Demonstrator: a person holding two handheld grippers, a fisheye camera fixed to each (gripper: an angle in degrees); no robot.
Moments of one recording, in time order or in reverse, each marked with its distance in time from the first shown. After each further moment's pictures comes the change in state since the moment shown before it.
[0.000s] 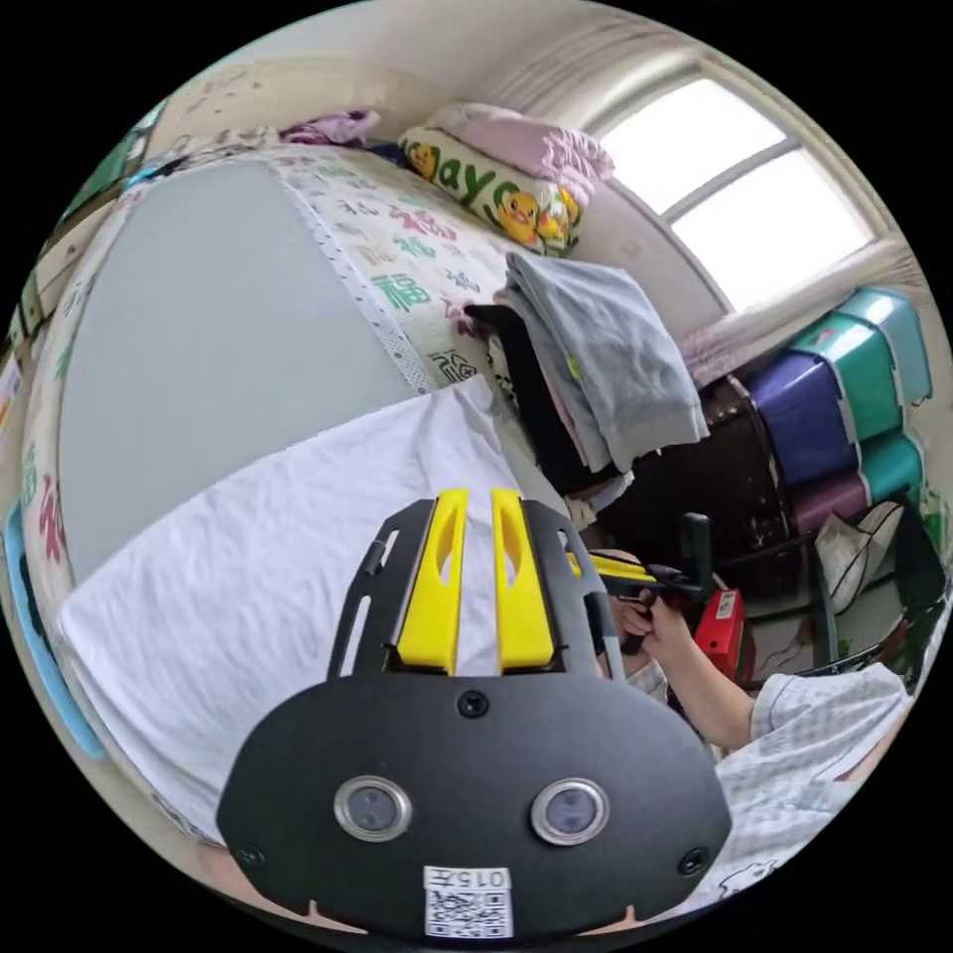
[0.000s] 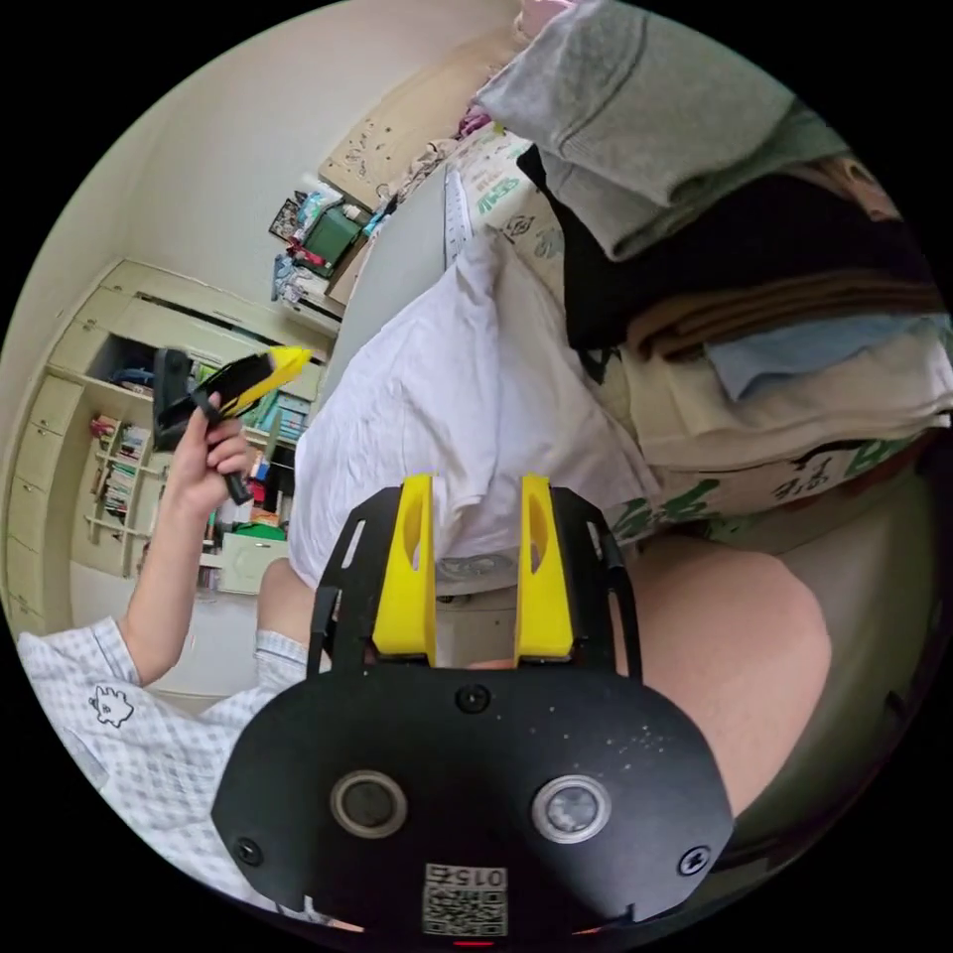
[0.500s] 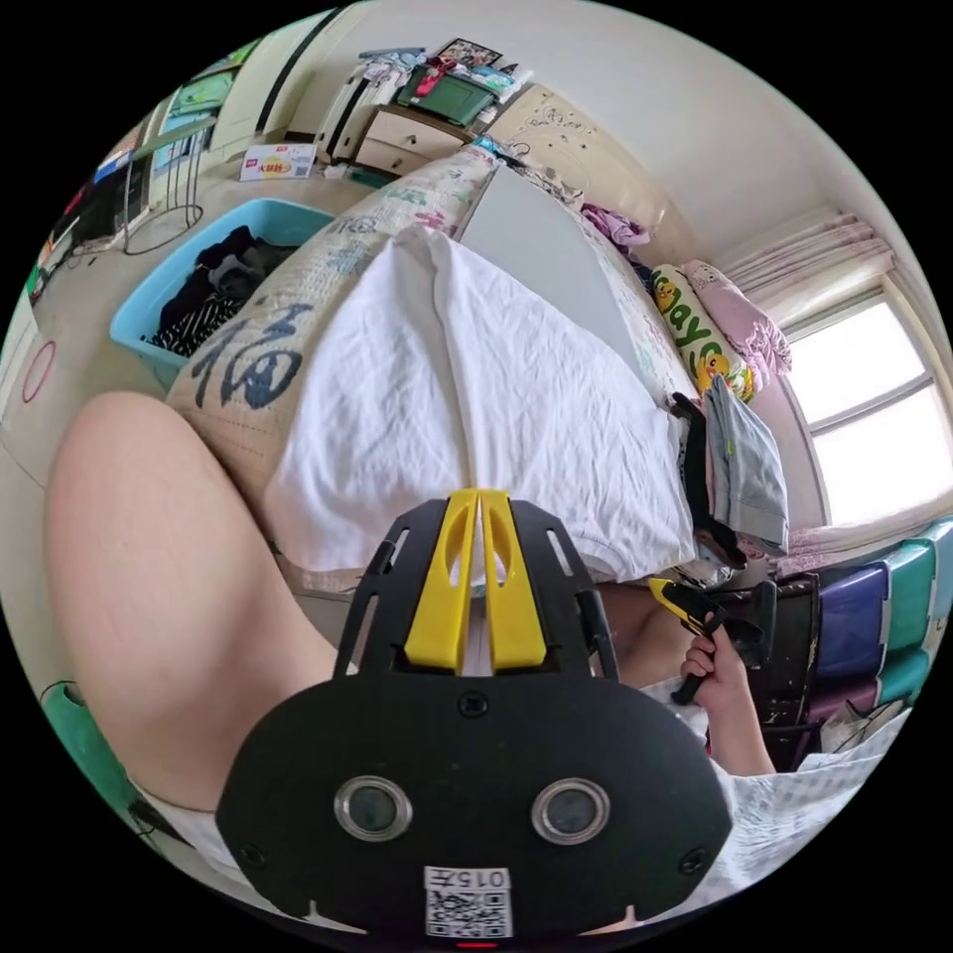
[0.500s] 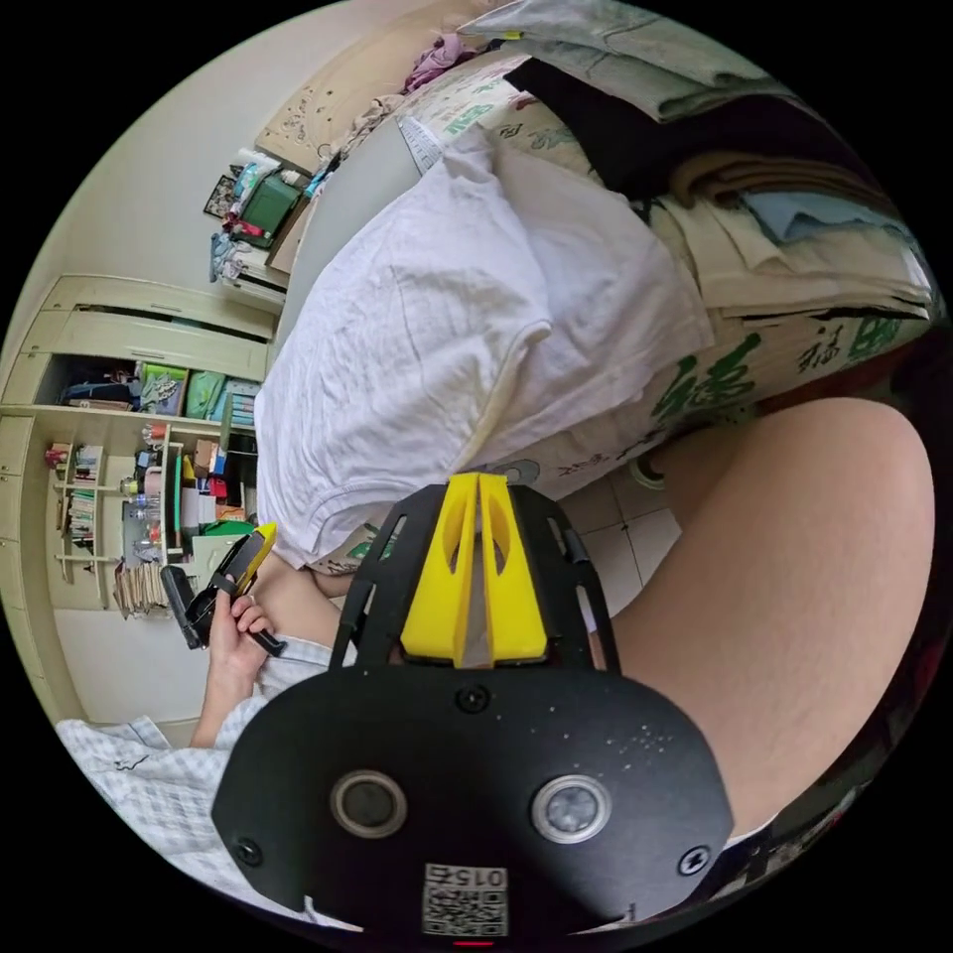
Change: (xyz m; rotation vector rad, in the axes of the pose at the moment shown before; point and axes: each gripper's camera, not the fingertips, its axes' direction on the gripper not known) left arm -0.122 0.514 -0.038 0.369 -0.204 -0.664; right arm -0.043 0.052 0.066 -0.111 0.137 0.119
